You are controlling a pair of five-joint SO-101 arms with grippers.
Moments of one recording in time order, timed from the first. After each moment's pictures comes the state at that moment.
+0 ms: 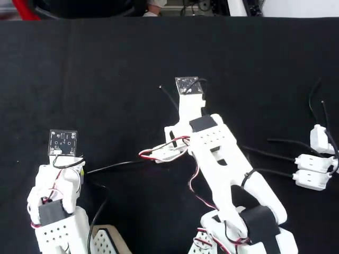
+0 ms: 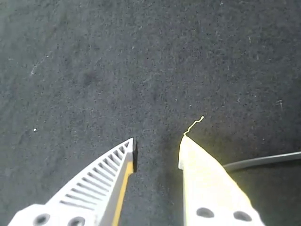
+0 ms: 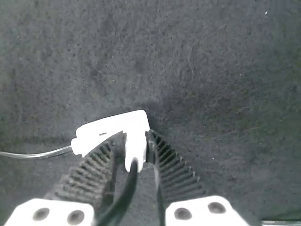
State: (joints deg) left arm -24.4 -104.1 96.0 64.7 -23.0; right arm -20.5 -16.6 44.1 57.1 -16.3
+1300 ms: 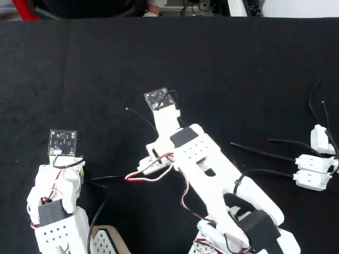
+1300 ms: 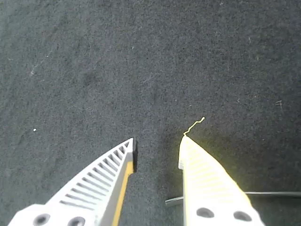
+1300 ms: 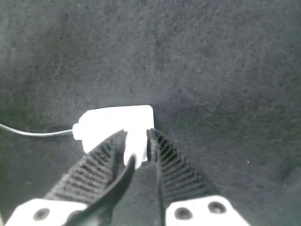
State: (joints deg) left arm -24.4 -104.1 96.0 64.7 -23.0; right arm -32.5 -16.9 47.7 56.9 -12.0
